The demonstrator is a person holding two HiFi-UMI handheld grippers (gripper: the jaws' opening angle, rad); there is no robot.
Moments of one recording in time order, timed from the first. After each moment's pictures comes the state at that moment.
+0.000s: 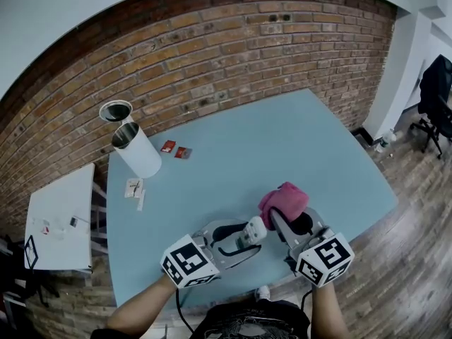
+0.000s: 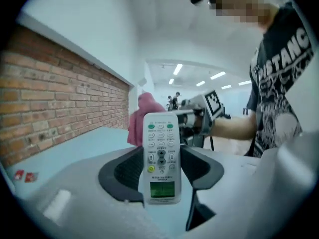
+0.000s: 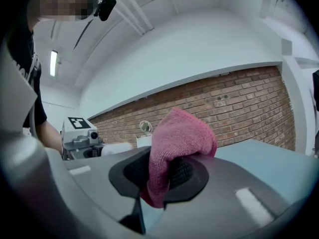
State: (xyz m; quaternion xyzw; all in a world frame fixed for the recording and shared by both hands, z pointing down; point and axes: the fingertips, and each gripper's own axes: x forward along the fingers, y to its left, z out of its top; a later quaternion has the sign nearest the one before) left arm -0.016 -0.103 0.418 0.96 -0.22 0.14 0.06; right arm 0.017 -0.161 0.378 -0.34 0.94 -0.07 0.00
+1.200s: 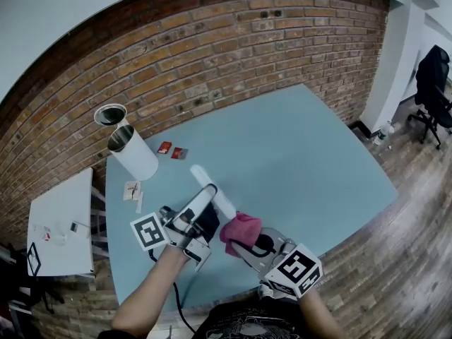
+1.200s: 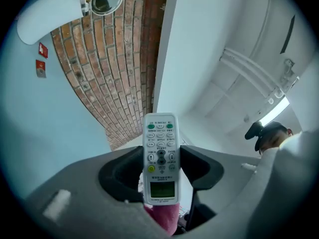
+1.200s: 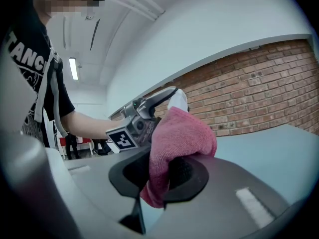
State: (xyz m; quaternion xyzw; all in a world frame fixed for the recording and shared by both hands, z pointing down) left arm -0.106 -0.182 0.334 0.82 -0.23 -0.33 0.40; right arm -0.069 -0.086 0.421 -0.18 0.98 -0.09 -0.06
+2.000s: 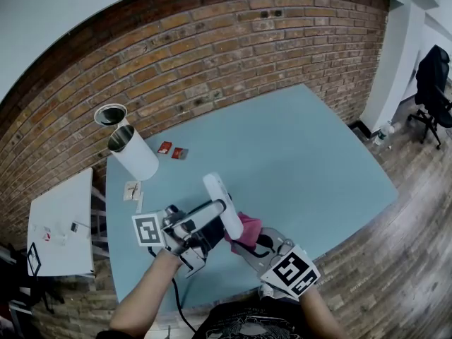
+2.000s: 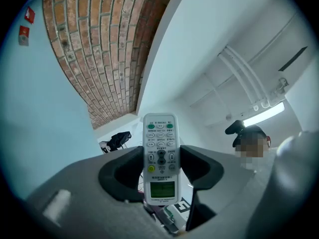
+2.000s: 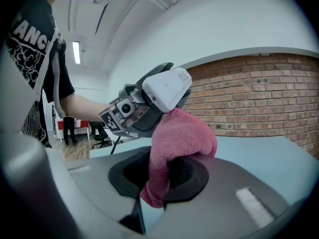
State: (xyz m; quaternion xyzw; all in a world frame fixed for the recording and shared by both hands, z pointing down) left arm -0.073 -0.148 0.319 0.85 -0.09 -0.29 0.43; right arm -0.071 -0.088 0.439 -0.18 0.98 -0.03 -0.12
